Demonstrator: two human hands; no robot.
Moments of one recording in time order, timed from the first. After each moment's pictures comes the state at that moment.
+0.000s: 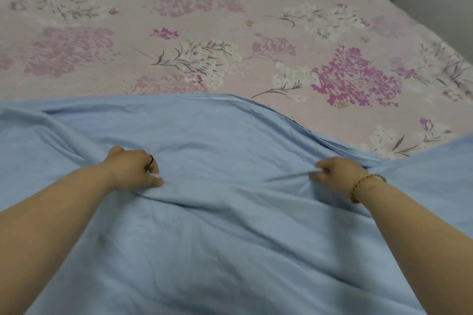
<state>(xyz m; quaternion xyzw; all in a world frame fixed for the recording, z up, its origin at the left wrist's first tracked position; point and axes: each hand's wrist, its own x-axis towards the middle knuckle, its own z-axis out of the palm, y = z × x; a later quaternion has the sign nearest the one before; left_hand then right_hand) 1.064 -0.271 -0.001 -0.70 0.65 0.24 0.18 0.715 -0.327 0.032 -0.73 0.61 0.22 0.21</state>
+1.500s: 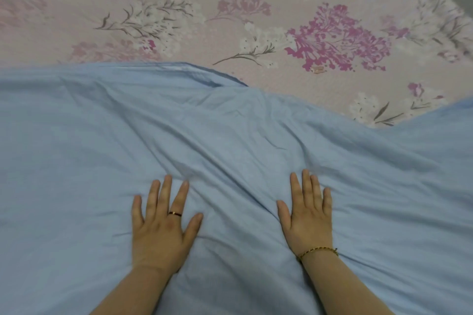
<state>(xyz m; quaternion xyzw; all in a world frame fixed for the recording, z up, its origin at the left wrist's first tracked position) 0.895 -0.178 -0.096 -0.76 0.63 0.15 -0.03 0.659 -0.228 -0.099 -0.72 0.69 0.02 0.05</state>
